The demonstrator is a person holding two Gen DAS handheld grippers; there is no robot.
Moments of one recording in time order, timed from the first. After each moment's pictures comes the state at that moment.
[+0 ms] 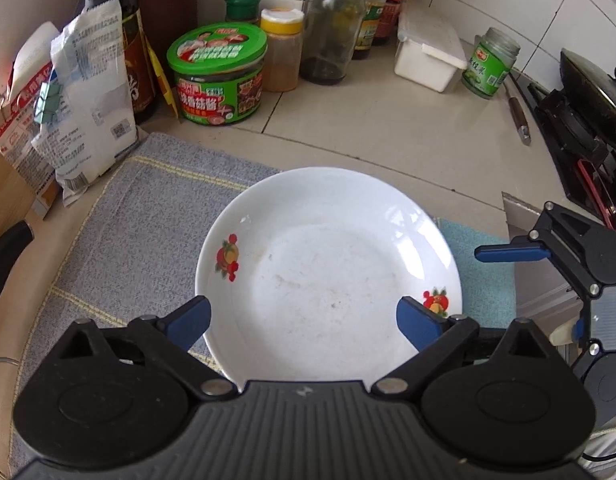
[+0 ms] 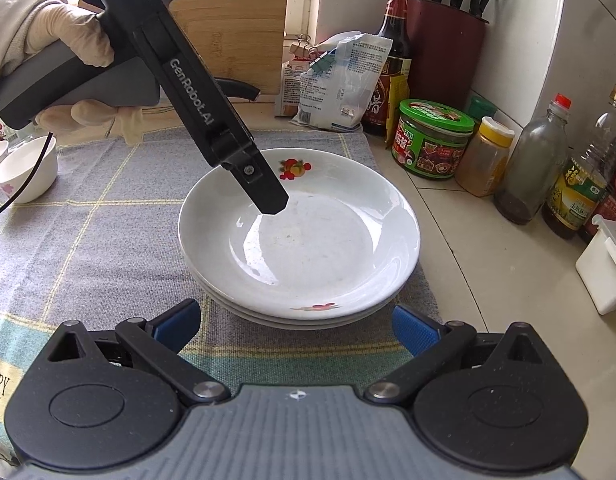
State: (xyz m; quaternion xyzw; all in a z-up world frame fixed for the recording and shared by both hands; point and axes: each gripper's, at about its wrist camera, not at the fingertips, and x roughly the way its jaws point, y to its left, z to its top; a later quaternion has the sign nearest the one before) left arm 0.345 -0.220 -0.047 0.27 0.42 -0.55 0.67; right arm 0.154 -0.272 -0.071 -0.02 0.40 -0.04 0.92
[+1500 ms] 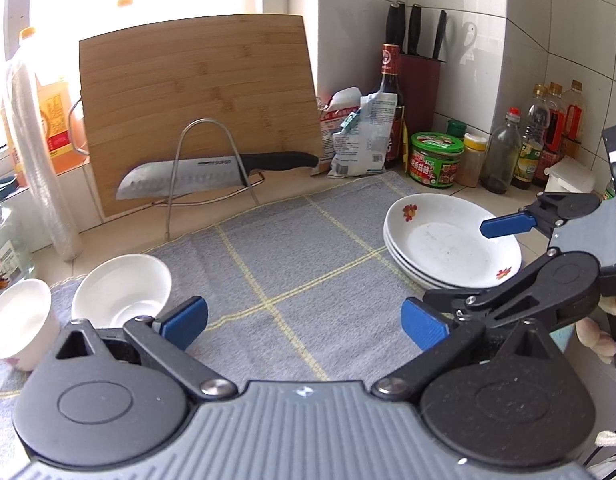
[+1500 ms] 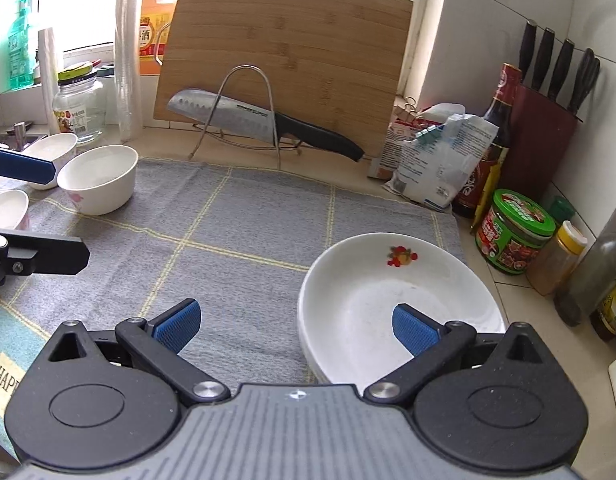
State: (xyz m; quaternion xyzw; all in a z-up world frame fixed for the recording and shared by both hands) left arm 0.192 0.003 -0.023 0.08 0.30 -0.26 0.91; right arm 0.184 -0.188 -0.049 -0.10 0.36 0.06 0.93
